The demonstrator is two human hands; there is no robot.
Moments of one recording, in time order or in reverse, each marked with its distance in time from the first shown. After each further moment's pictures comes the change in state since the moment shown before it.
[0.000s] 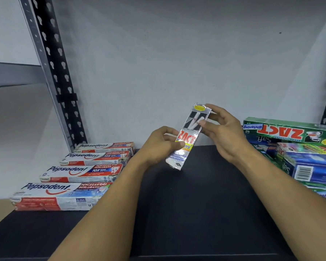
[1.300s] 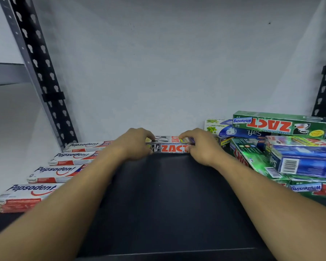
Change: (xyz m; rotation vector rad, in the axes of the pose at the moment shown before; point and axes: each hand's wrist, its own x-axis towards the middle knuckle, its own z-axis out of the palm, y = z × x) left_hand -0.004 0.019 -0.030 1.100 -0.053 -0.016; right_hand -0.012 0.028 -0.006 -1.198 -0.309 -0.012
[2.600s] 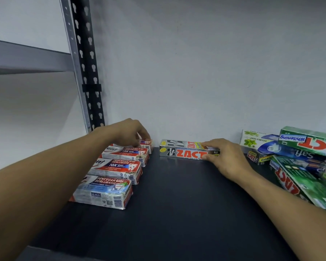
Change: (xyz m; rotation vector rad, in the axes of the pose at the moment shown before) left_hand 0.033 -0.131 -0.026 0.032 -0.082 0.061; right_hand 0.023 -0.001 0.033 0.081 0.093 -0.056
